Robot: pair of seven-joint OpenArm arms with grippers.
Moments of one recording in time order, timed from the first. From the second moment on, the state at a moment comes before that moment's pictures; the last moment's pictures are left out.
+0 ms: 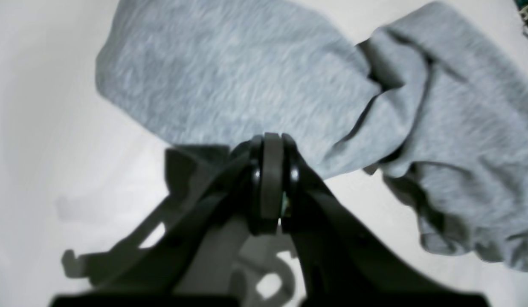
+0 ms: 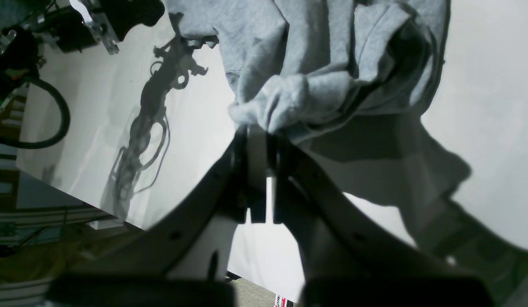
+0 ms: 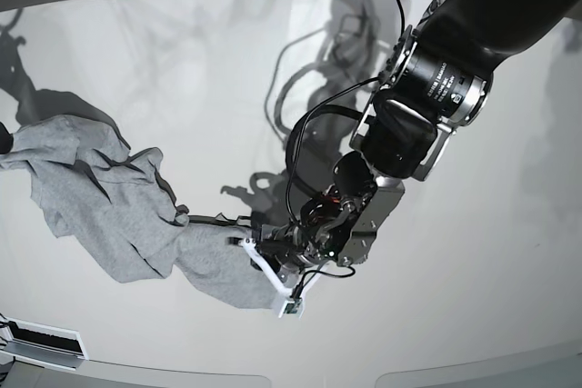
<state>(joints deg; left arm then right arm) -37.0 6.0 25.7 32.3 -27.5 -9.4 21.6 -10.0 33.6 45.9 82.0 79.7 40.4 -84.1</state>
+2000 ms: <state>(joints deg) -51.9 -10.3 27.3 32.4 -38.9 -33.6 47.2 28.7 11.4 9.3 44.7 6.0 27.2 -33.6</state>
